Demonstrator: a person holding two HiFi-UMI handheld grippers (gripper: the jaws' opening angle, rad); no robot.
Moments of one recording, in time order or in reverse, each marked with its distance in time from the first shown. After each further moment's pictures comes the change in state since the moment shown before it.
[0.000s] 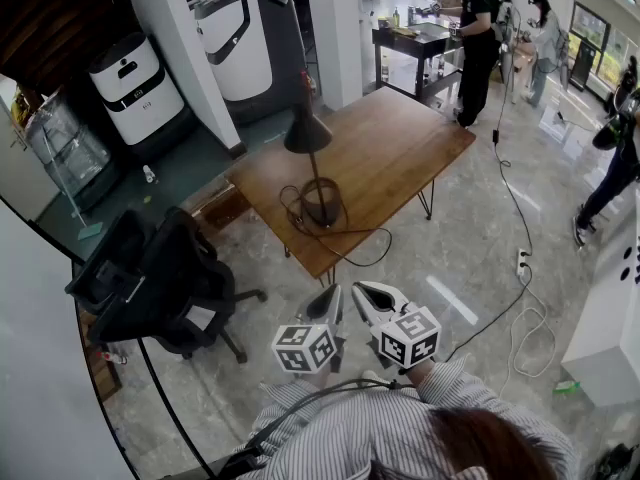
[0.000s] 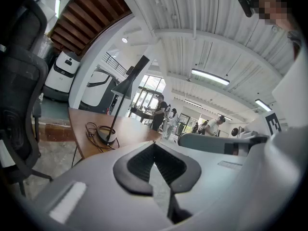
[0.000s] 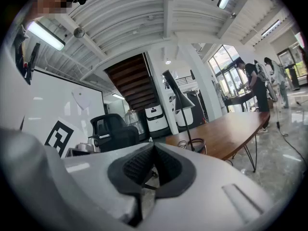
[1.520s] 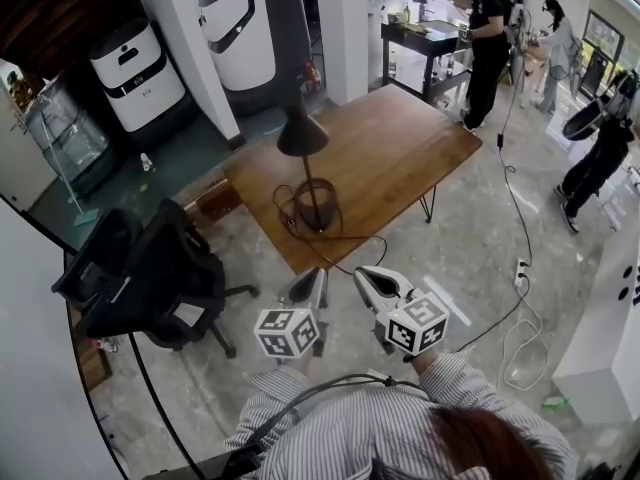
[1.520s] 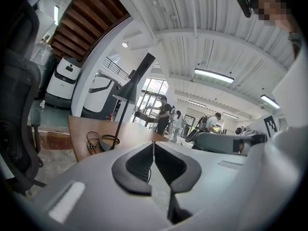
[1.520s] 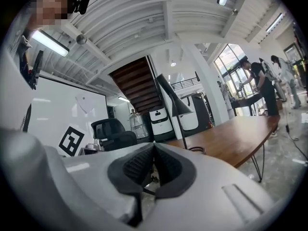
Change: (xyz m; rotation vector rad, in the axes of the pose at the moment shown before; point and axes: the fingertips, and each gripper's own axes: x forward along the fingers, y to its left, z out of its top) left arm 0.054 0.031 0.034 0.043 -0.041 0.058; right arm 0.019 -0.062 0.038 -0.023 -0.035 0.085
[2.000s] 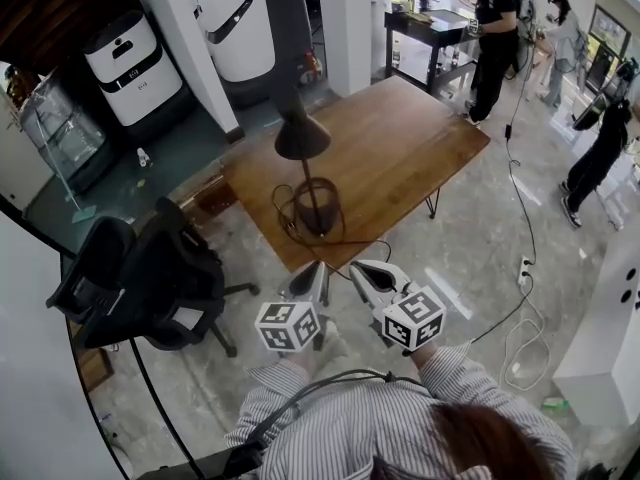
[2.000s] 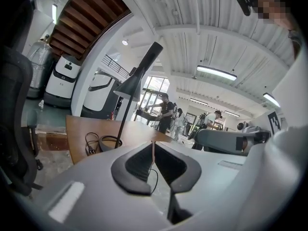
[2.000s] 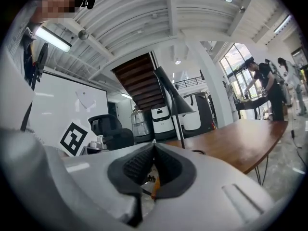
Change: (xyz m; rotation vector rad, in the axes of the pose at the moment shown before) left arm 0.048 0.029 0.003 0.002 0.027 0.014; right arm 0.045 -0.029 0.004 -0.055 0.031 0.034
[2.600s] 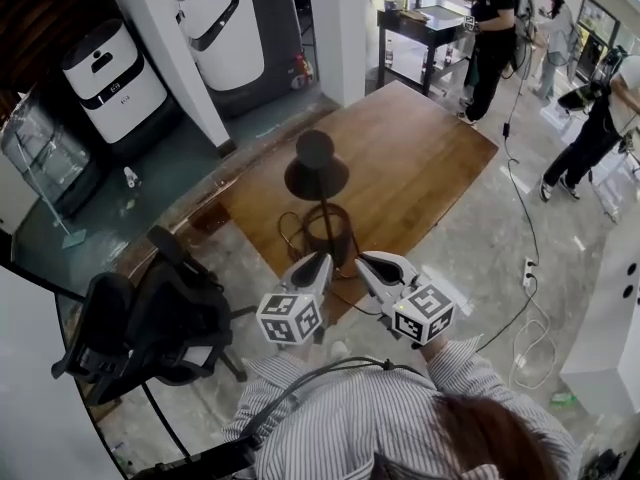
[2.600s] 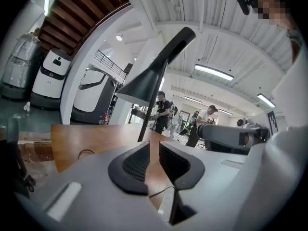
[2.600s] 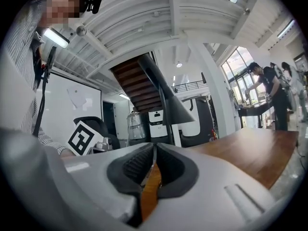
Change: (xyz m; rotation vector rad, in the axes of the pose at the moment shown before) left arm 0.089 0.087 0.058 0.035 0.031 -0.098; right arm 0.107 -0.054 0.044 -0.045 -0.042 -0.021
